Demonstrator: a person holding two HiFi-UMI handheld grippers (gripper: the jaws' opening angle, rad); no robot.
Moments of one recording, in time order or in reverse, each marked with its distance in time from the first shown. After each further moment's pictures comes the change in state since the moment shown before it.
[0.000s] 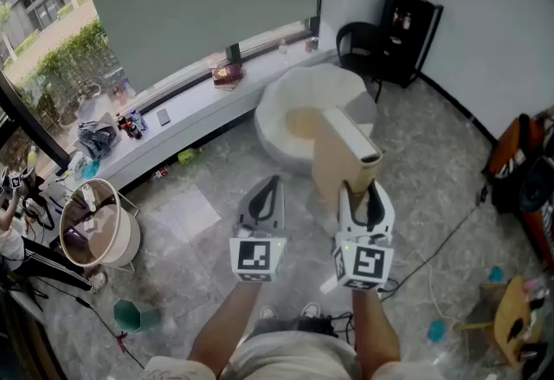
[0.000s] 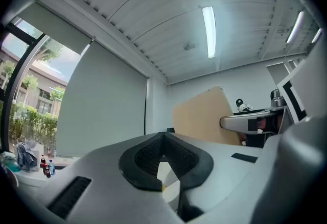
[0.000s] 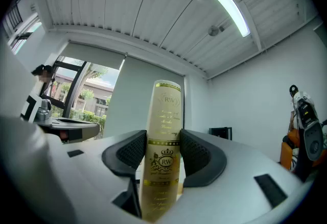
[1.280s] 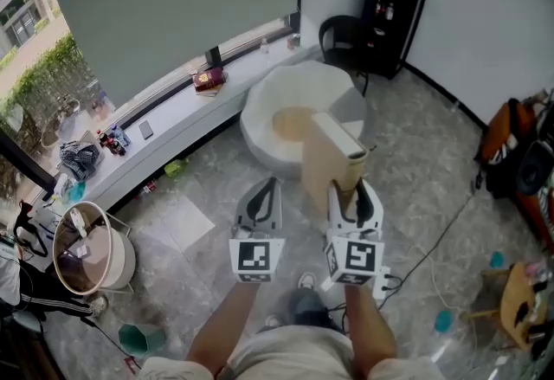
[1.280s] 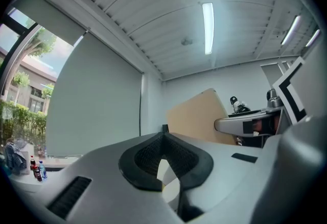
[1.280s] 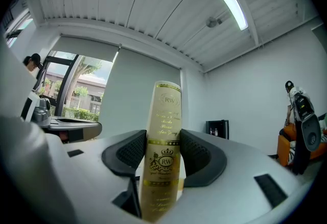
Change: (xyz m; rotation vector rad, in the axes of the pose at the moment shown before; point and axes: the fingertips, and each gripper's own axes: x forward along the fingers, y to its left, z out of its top) left arm 0.062 0.039 -0.039 0.019 0.038 -0.075; right arm 0.073 0.021 -0.047 0.035 0.062 -0.043
